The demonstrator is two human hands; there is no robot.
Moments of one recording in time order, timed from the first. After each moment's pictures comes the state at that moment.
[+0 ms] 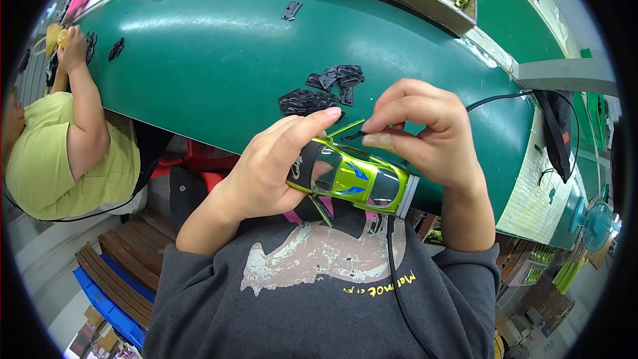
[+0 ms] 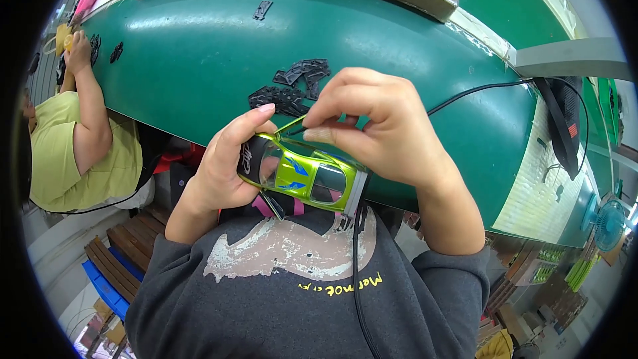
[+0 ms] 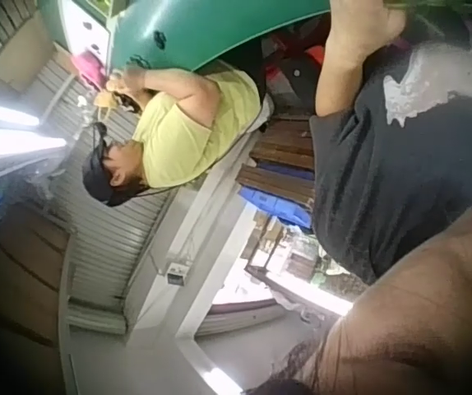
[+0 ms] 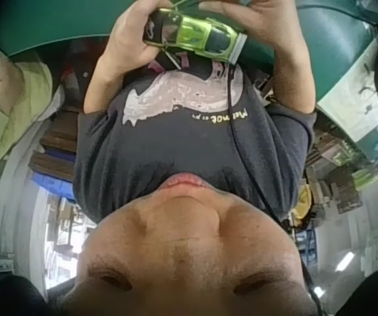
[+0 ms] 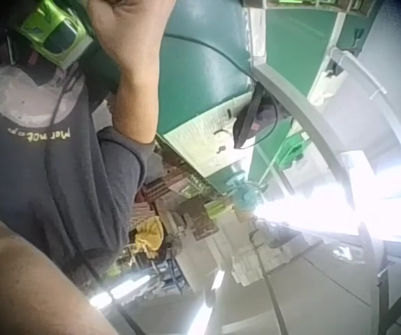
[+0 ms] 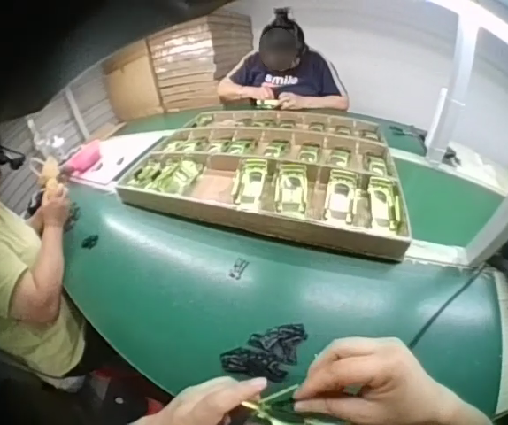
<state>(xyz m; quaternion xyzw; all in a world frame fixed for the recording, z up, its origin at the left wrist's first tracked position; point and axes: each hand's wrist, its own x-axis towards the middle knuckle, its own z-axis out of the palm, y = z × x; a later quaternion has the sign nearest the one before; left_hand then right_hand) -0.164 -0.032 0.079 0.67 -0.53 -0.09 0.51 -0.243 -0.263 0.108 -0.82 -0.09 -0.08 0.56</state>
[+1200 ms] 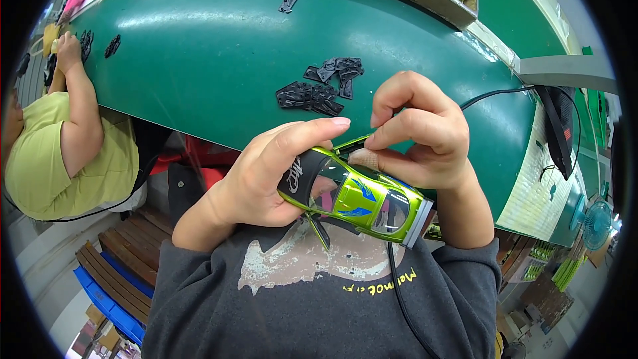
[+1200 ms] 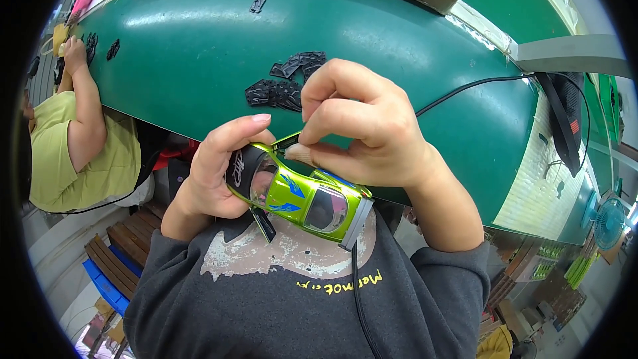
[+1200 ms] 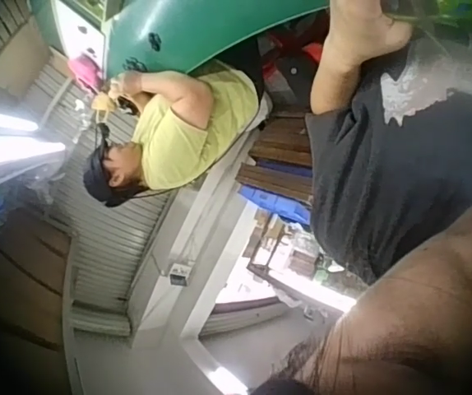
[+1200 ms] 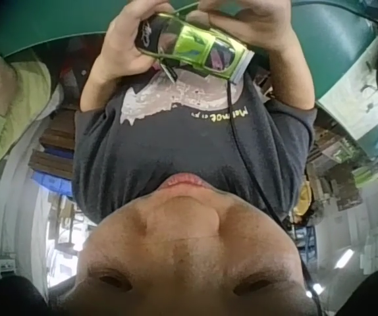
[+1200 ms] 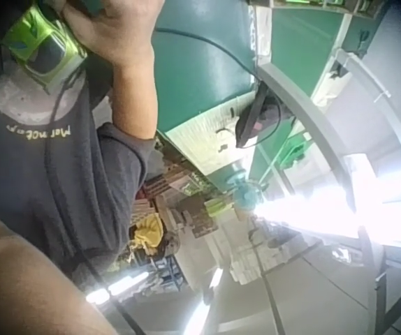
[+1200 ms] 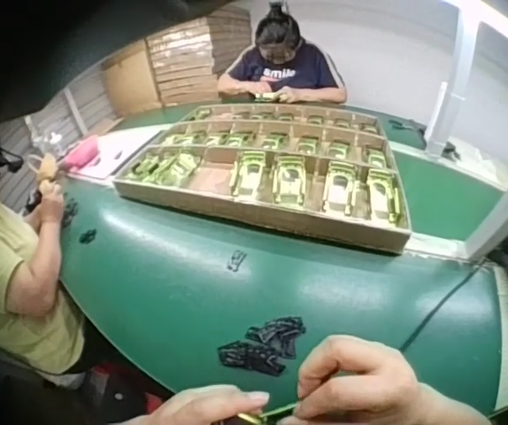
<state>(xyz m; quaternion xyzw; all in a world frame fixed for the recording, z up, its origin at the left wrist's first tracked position) -0.167 -0.027 0.092 0.63 -0.52 -0.17 0.55 -0.240 -0.254 0.102 -0.81 -0.21 -0.20 0.51</state>
